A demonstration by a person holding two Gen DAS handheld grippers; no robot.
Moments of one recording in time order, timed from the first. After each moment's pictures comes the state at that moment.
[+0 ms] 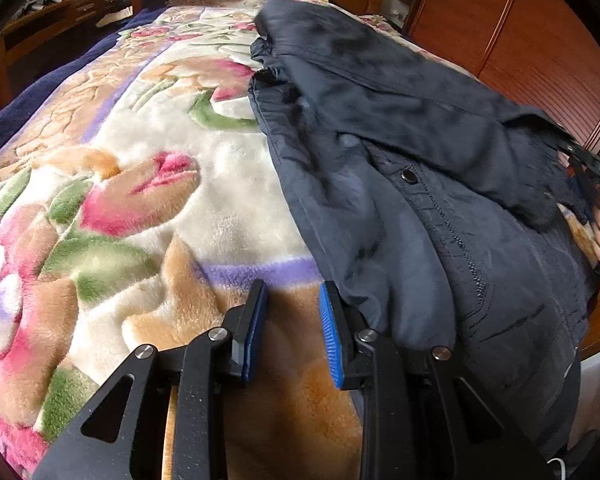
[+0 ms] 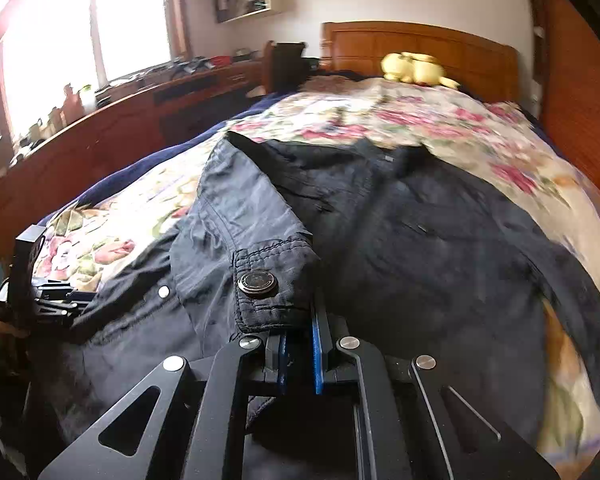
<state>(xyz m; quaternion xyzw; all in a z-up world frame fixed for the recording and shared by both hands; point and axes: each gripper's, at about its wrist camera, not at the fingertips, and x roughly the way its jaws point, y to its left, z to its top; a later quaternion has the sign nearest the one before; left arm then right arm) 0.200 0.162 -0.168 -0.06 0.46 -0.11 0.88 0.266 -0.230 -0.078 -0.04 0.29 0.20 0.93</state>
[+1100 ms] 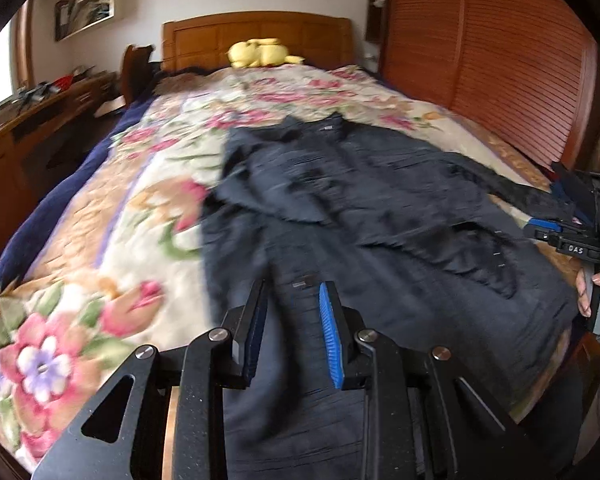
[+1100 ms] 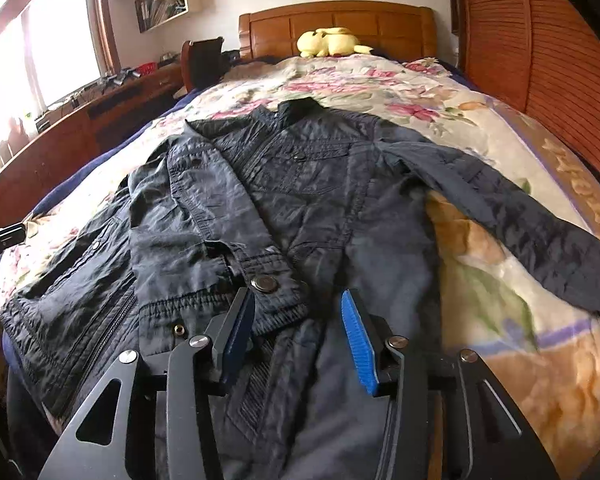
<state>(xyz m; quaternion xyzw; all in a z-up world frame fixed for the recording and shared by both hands) 0.176 0.072 -0.062 0.01 0.35 -0.11 0.93 0.200 -0.316 -0.093 0.01 0.33 0.10 0.94</state>
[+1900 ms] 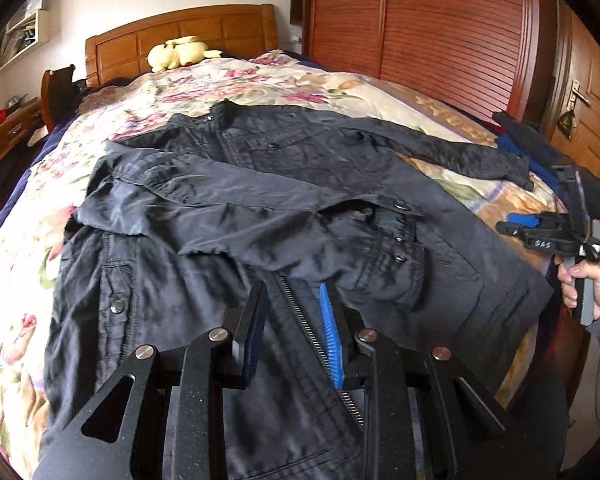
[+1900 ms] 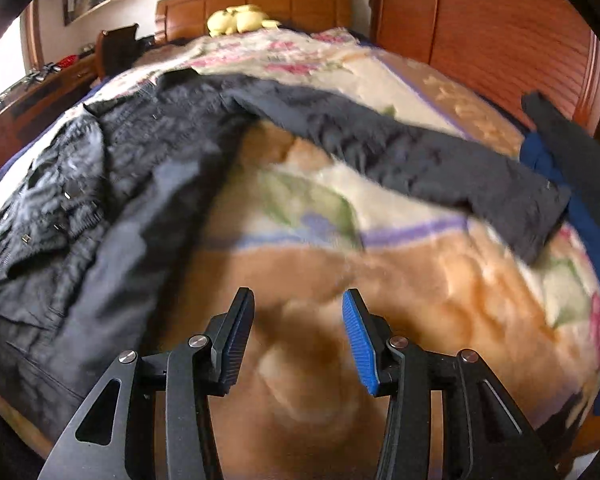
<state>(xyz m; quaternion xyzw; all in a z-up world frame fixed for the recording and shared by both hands) 0.180 -0.080 -0.085 0.06 0.36 -0.20 0.91 0.156 -0.414 -0.146 0.01 0.38 -0.05 0.92</state>
